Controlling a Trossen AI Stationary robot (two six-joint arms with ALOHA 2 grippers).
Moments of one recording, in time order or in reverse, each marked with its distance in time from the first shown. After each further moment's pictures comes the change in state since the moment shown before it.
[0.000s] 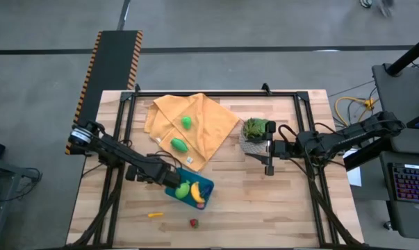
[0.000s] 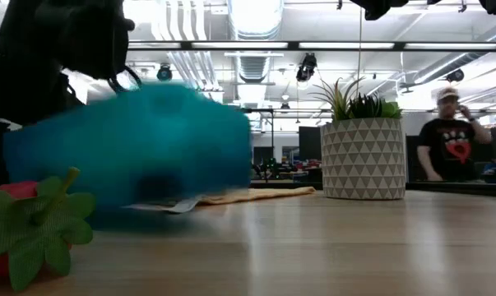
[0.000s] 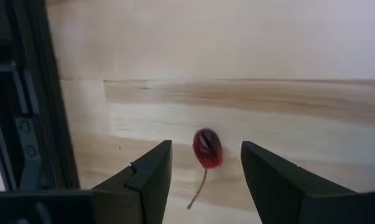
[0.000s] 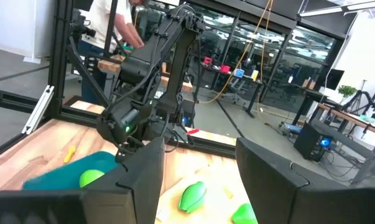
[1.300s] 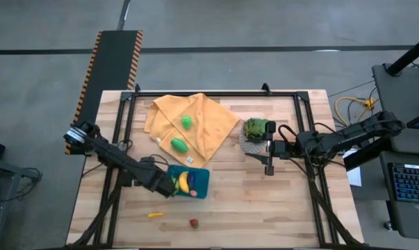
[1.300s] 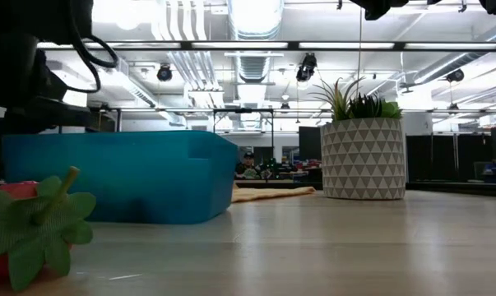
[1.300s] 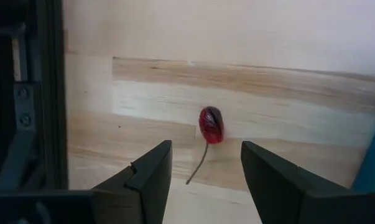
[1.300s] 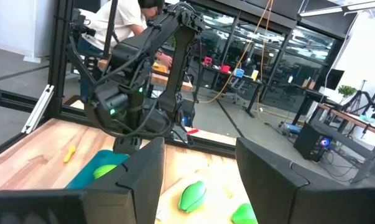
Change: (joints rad) left arm -0.118 -0.062 0.016 -0.023 -0.058 -0.232; right arm 0.000 0.000 0.000 -0.002 0.000 -0.002
